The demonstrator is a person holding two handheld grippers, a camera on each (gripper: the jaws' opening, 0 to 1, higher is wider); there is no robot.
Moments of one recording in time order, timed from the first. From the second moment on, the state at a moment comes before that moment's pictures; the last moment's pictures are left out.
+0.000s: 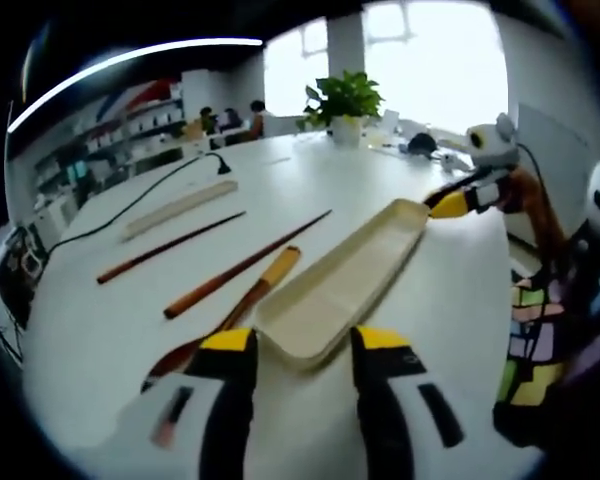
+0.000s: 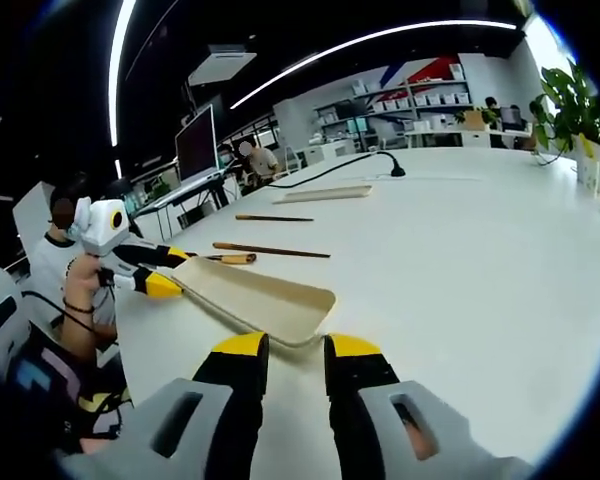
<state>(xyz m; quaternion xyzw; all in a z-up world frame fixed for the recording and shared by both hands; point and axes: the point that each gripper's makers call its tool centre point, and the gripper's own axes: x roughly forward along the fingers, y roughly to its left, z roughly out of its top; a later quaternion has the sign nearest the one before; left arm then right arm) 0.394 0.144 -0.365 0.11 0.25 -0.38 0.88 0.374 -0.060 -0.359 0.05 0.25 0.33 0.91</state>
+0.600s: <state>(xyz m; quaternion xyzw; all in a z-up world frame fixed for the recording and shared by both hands) 0.392 0.167 -0.349 0.12 0.23 -0.35 0.90 0.391 -0.080 -0.317 0.00 0.20 0.33 0.92</state>
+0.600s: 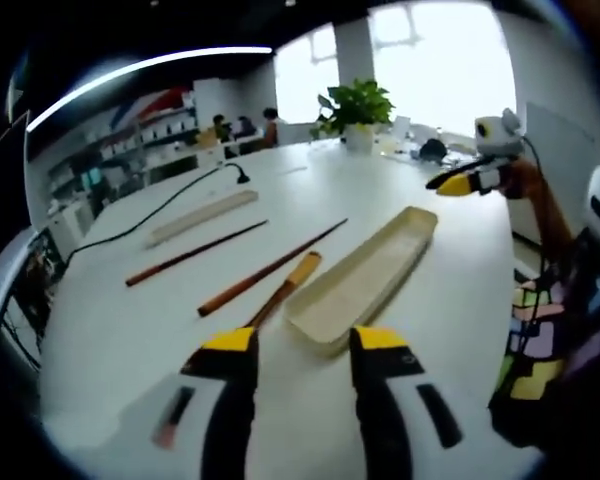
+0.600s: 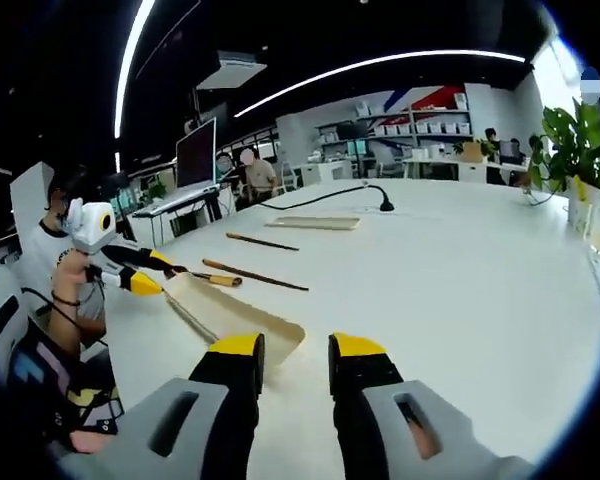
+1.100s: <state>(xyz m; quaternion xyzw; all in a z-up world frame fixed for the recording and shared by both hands) 0.394 0.174 -0.337 0.10 0.21 -0.34 0.91 0.428 -0.025 -0.288 -0.10 0.19 0.41 0.88</state>
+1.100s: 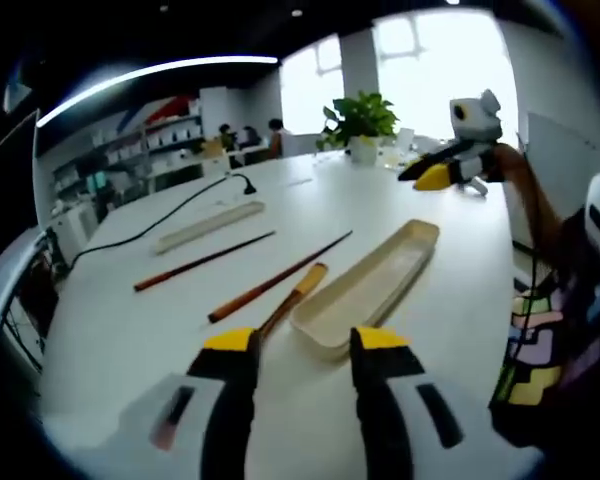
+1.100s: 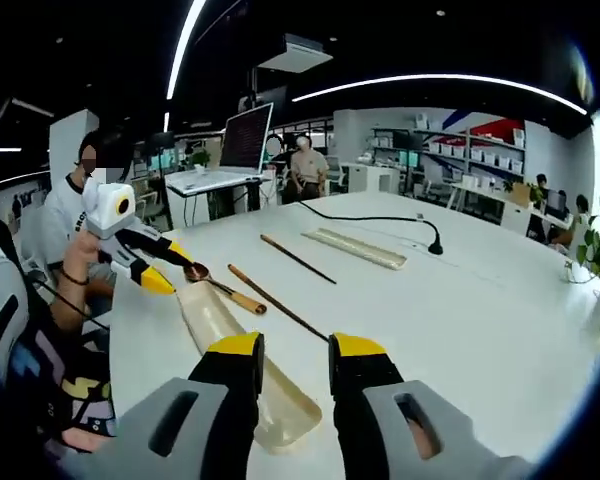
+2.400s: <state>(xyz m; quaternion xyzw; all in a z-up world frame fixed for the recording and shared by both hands) 0.395 0.167 -0.326 0.10 0.19 -0.35 0.91 0.482 0.107 -0.362 -0.30 0.38 0.54 0.69</state>
